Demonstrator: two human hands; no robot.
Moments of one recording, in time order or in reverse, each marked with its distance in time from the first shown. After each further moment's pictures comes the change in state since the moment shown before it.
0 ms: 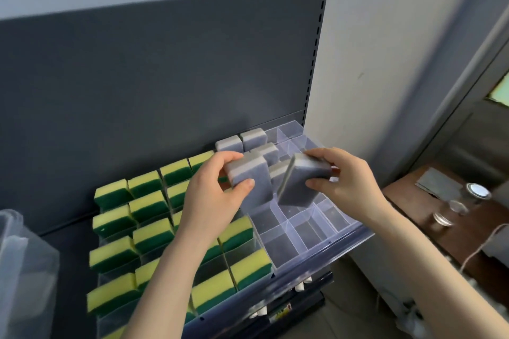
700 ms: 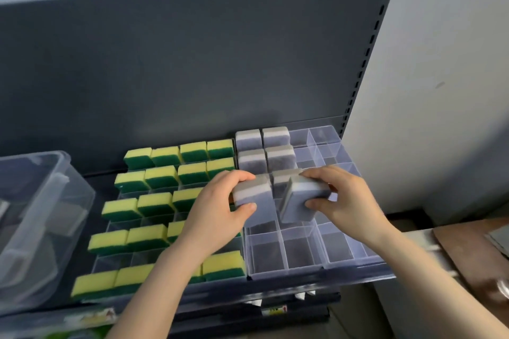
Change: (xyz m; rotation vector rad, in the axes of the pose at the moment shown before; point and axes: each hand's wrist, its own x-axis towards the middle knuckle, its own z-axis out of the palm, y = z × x) left_hand -0.015 0.016 0.046 0.241 -0.018 -0.199; right_hand 0.042 0.053 -0.004 0.053 -0.368 -0.200
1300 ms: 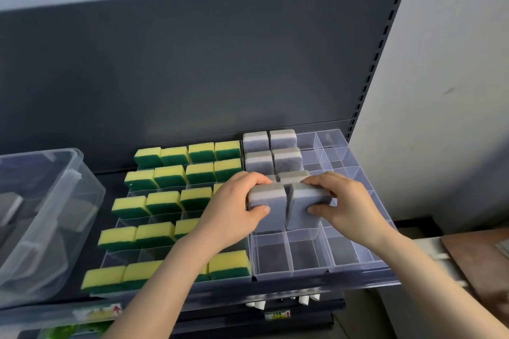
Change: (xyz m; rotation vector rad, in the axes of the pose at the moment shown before) left_hand 0.006 0.006 0.006 0.047 -0.092 0.021; right_hand 0.002 0.003 0.007 -0.073 -0.069 -0.026
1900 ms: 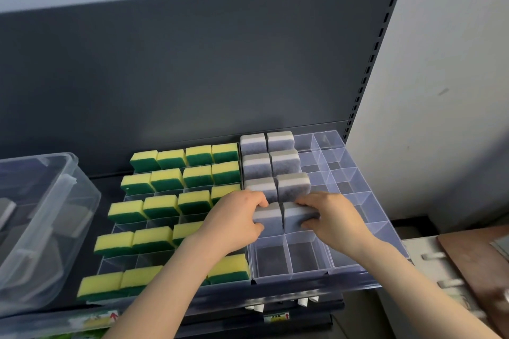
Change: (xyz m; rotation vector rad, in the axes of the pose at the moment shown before) left_hand 0.007 -0.011 0.015 0.303 -0.167 -0.032; right_hand 0.000 0.003 0.023 -0.218 -0.166 0.052
